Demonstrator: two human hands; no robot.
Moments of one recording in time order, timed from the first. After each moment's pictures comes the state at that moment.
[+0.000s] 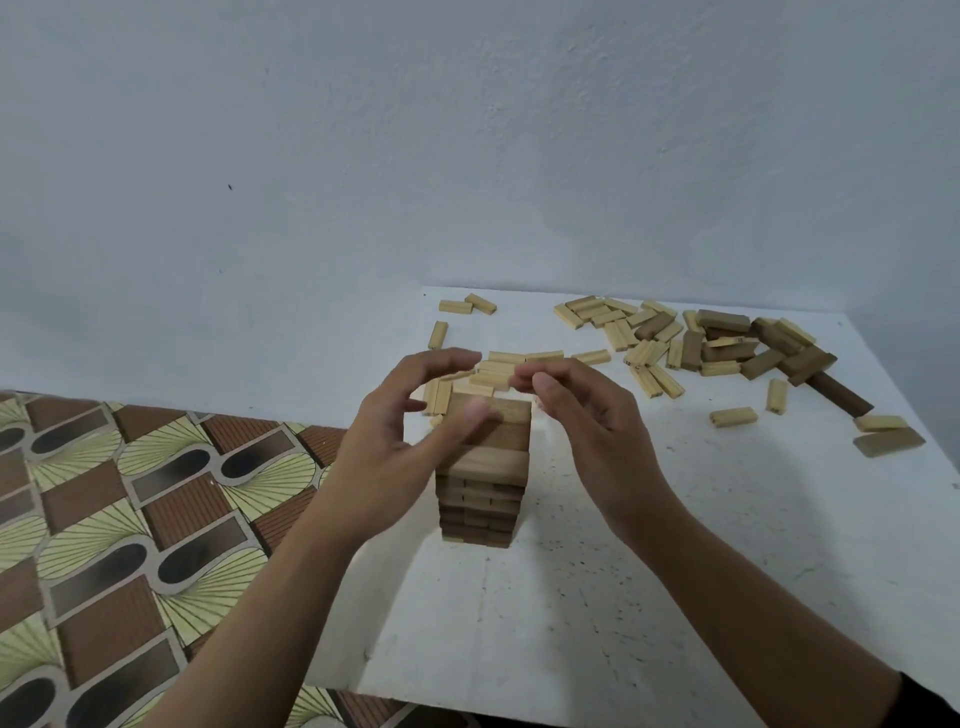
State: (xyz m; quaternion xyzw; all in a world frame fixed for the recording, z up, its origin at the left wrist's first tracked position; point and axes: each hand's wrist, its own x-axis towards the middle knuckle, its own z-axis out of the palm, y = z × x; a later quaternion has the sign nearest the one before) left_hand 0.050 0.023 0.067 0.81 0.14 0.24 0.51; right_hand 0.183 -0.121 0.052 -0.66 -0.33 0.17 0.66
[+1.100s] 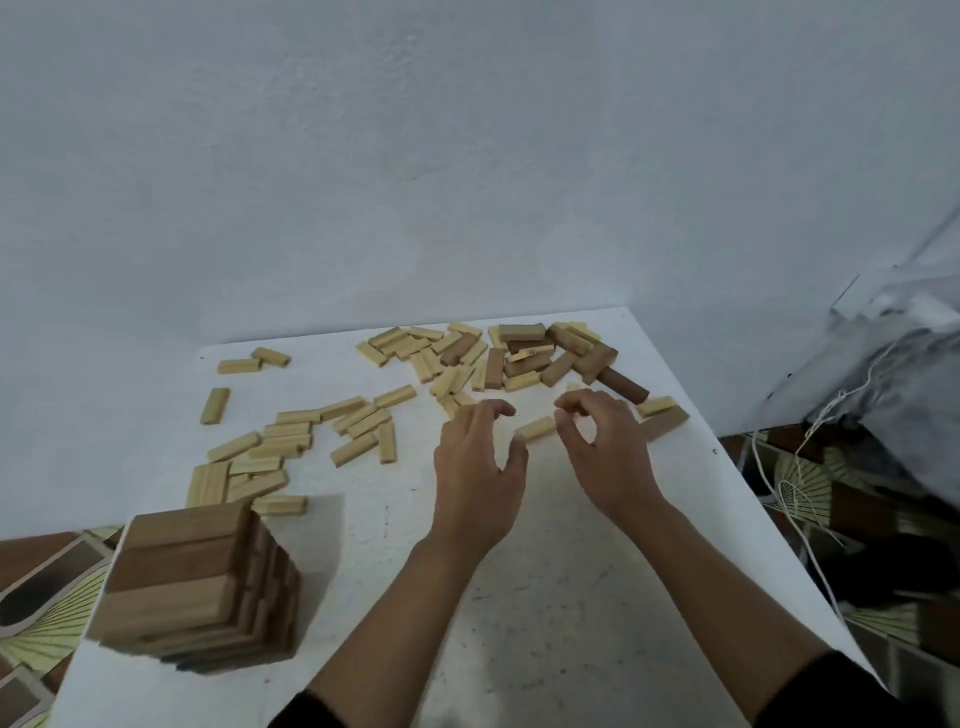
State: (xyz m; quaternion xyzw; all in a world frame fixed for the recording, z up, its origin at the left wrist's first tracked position) left_hand 0.261 -0.147 -0.018 0.87 0.15 0.19 0.42; right_hand 0.341 -0.280 -0.015 -0.89 -0.19 -0.05 0.41
